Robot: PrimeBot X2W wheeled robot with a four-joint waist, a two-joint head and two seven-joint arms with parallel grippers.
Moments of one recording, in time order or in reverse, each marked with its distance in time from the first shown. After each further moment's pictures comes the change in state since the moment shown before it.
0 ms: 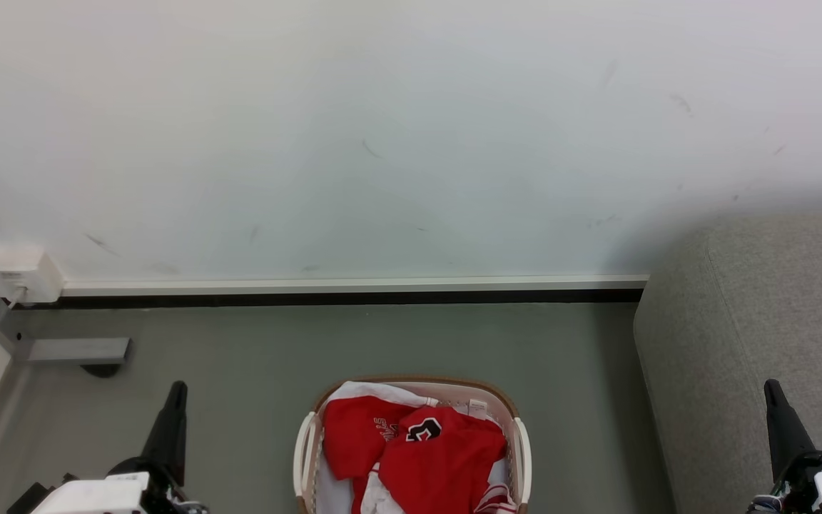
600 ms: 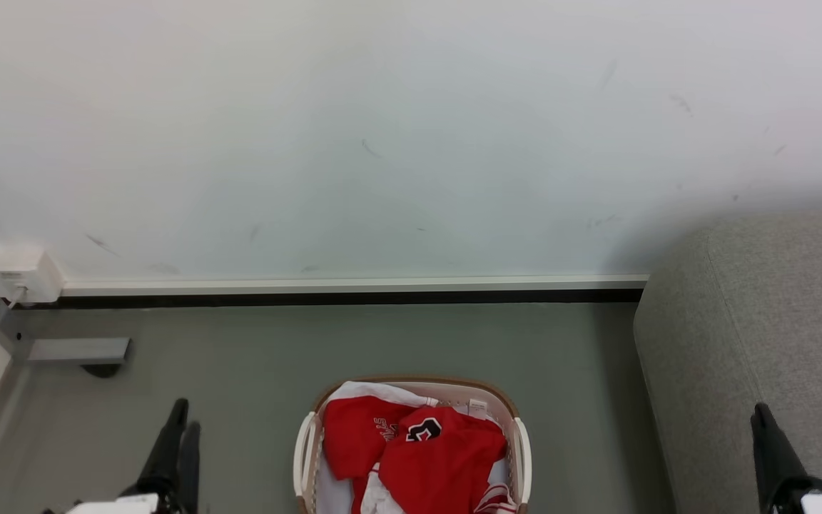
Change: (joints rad) left arm 0.022 -0.009 -0.002 0.026 0.002 0.005 -0.001; right arm 0.022 0.012 0.003 0.026 0.000 0.000 -0.001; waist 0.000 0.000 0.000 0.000
